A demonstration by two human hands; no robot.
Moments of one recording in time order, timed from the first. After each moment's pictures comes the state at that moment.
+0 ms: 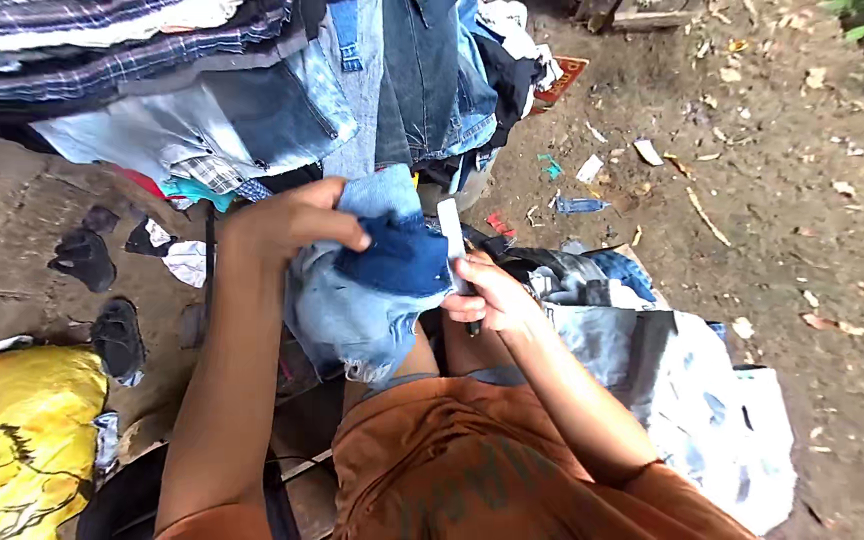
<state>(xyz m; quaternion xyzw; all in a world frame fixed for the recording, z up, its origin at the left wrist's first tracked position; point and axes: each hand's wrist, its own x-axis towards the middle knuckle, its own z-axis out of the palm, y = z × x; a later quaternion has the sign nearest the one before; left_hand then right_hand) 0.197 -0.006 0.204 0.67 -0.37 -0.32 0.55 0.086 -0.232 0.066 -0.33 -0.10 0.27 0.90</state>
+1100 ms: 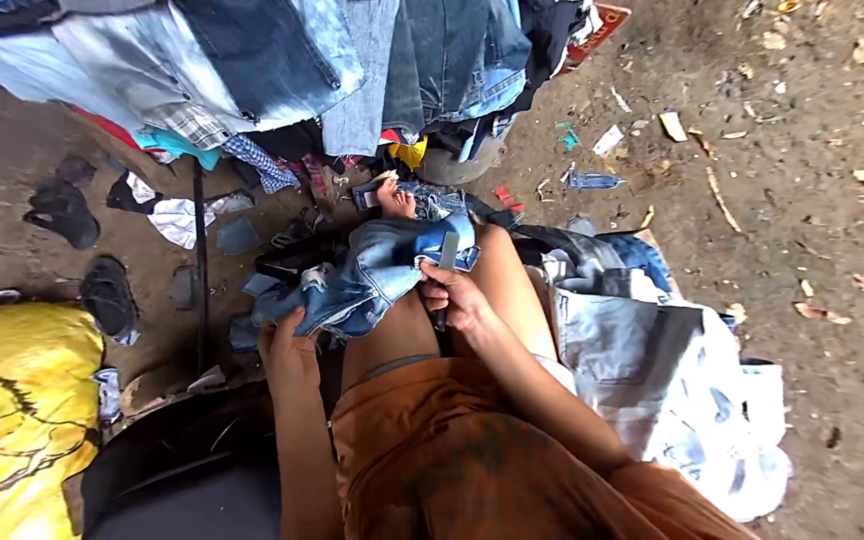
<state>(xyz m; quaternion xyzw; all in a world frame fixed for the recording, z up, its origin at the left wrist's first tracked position) 0.070 0.052 0.017 0.58 0.29 0.06 0.76 0.089 -0.179 -0.024 -0.29 0.32 0.21 0.88</state>
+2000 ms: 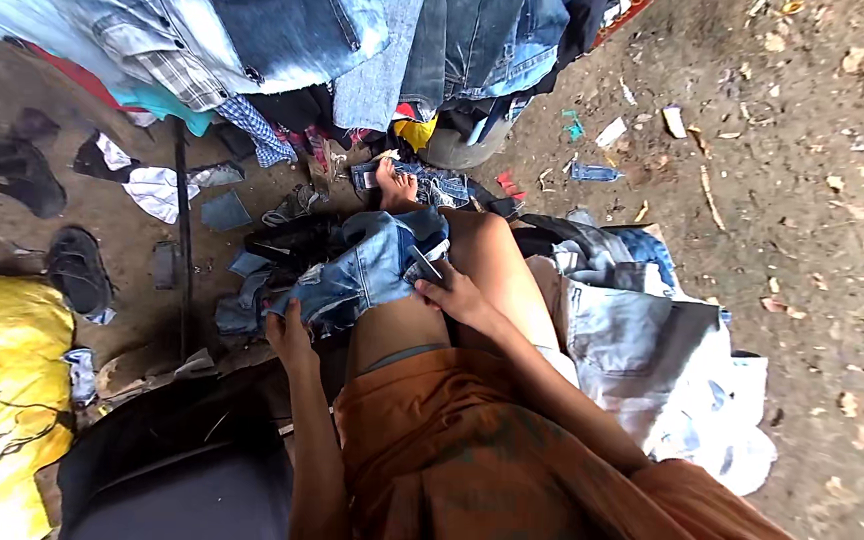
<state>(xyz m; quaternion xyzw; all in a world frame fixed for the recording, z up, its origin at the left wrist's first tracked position) 0.071 0.094 -0.080 0.70 0.35 0.06 0.63 0.078 -0.179 -0.040 -0.80 0.11 0.30 0.51</state>
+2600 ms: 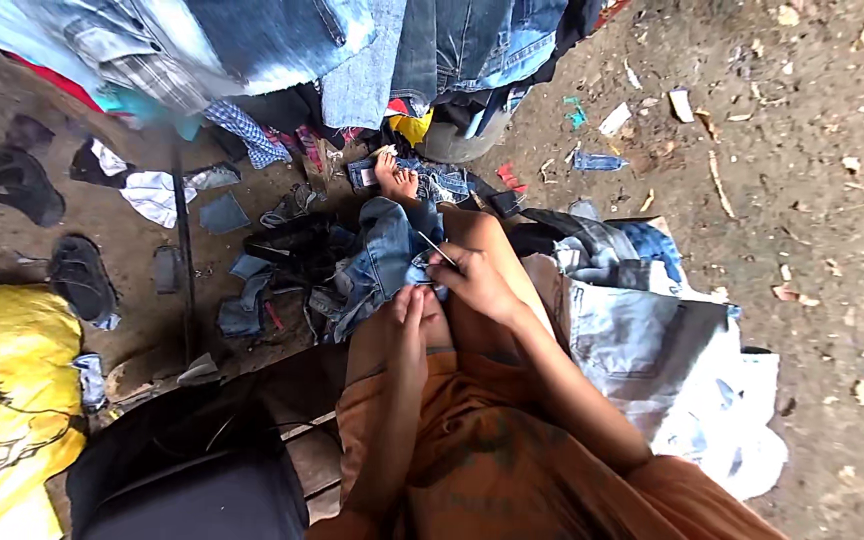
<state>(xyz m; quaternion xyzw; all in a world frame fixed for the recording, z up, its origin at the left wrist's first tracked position) 0.041 -0.053 -0.013 0.56 0.22 -0.19 0.78 0.091 -0.201 -0.014 -0.85 -0.05 0.06 0.52</state>
